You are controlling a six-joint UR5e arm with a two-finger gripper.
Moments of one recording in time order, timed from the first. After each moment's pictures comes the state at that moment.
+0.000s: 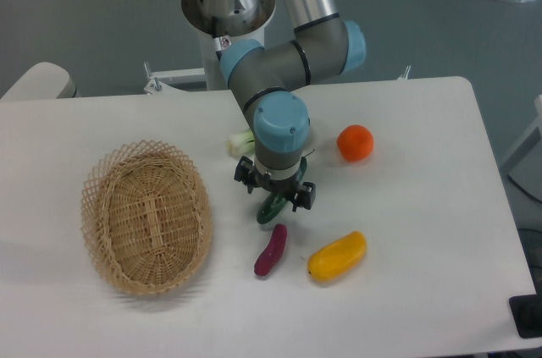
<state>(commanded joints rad) 2.42 -1.96 -1.74 -0.97 1.55 0.84</state>
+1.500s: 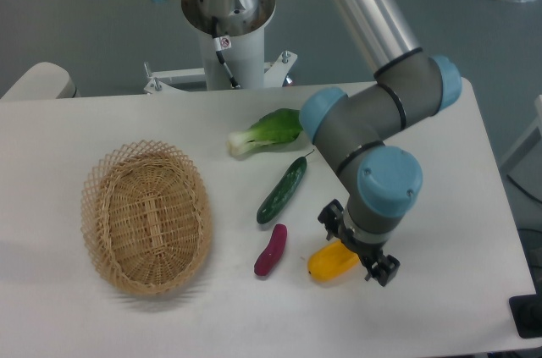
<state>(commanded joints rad) 2.51 -2.26 -1.21 -1.23 1.54 1.39</state>
